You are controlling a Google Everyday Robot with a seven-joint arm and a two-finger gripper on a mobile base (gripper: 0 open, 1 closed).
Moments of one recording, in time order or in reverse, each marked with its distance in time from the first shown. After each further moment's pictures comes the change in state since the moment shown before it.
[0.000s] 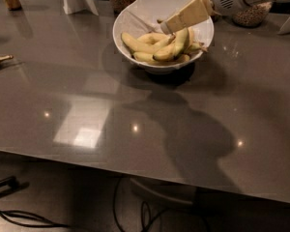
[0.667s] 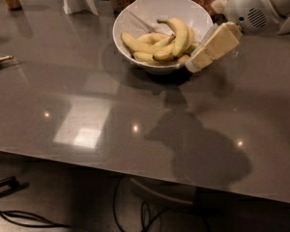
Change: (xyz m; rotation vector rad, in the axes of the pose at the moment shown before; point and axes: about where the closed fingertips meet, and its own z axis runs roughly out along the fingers) arm 0.050 0.058 -0.053 -0.190 0.209 -0.148
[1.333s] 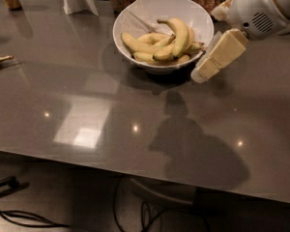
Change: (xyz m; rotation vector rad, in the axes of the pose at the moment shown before) arm 0.014 0.021 -0.010 -0.051 0.081 -0.028
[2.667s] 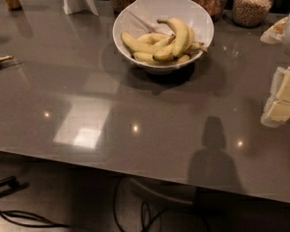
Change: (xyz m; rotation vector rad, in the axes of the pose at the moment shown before) arm 0.097 0.050 -0.072 -0.019 0.438 -0.100
